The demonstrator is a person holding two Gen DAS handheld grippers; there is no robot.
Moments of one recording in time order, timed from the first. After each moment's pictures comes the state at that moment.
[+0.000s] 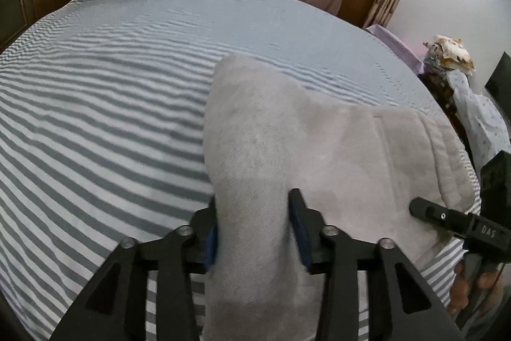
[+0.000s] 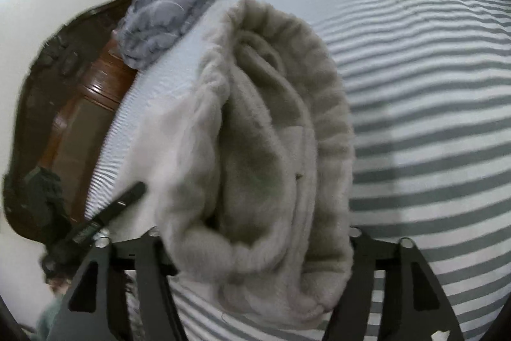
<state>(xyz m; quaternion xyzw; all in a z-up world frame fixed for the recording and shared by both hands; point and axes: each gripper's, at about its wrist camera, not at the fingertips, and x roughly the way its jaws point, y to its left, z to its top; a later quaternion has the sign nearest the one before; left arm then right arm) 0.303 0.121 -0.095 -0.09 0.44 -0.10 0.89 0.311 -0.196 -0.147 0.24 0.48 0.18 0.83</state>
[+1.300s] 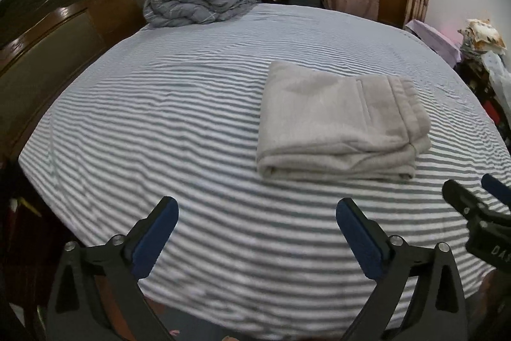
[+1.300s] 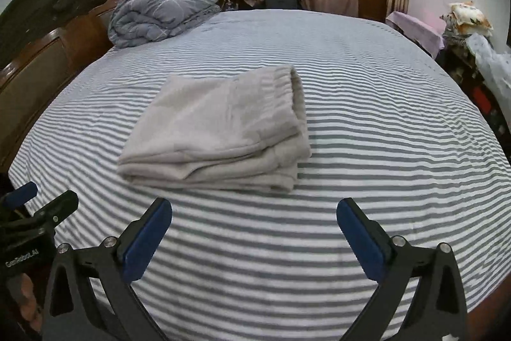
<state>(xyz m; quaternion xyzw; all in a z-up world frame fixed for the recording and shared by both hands) 0.088 0.108 -0.004 -0.01 0.42 0.04 0.91 0.127 -0.123 -0.016 0.02 0.41 0.03 0.91</state>
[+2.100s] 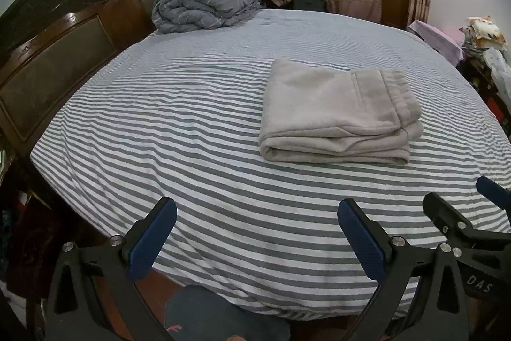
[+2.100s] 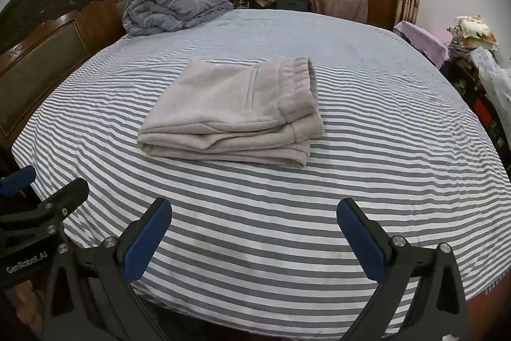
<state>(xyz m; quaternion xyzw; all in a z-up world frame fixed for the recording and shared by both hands) 0.053 0.092 -0.002 0.01 0.40 0.05 0.91 0.094 -0.097 -0.021 -0.01 0.40 0.05 0.91</state>
